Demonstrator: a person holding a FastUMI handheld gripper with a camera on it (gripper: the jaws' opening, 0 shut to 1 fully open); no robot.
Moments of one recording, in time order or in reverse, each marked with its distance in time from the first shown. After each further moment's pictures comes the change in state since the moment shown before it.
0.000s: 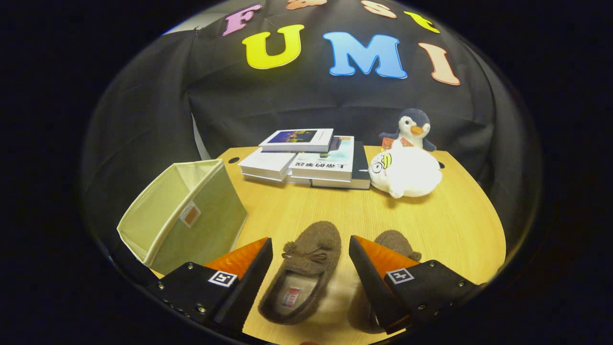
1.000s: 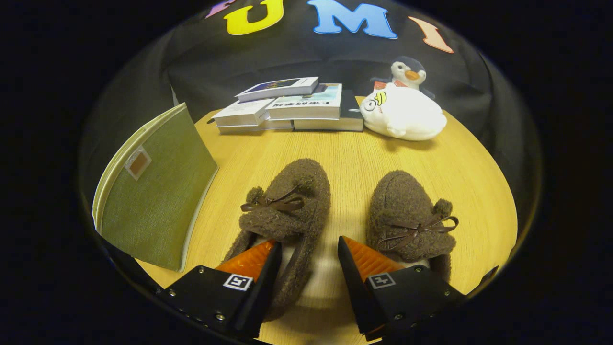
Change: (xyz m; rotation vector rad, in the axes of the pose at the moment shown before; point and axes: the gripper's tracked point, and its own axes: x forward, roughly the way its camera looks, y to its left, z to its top) arm 0.038 -0.013 -0.088 0.080 0.229 -0.038
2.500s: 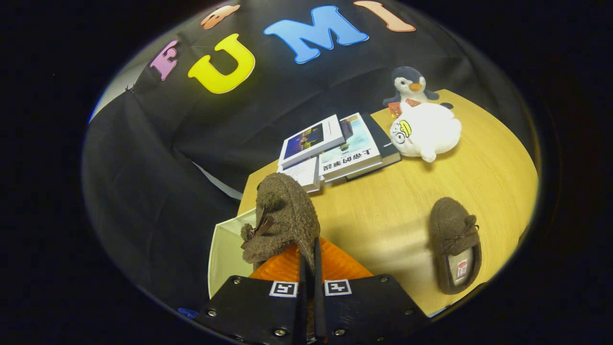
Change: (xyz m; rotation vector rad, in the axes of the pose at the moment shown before) arm -0.099 0.117 0.149 0.382 -0.104 0.286
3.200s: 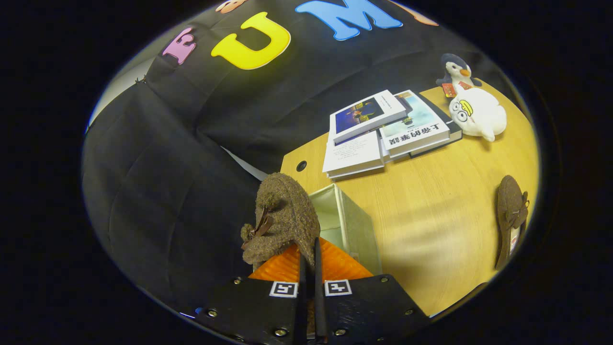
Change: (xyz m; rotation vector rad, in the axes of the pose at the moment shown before) arm 0.058 0.109 -0.054 -0.010 0.135 0.108
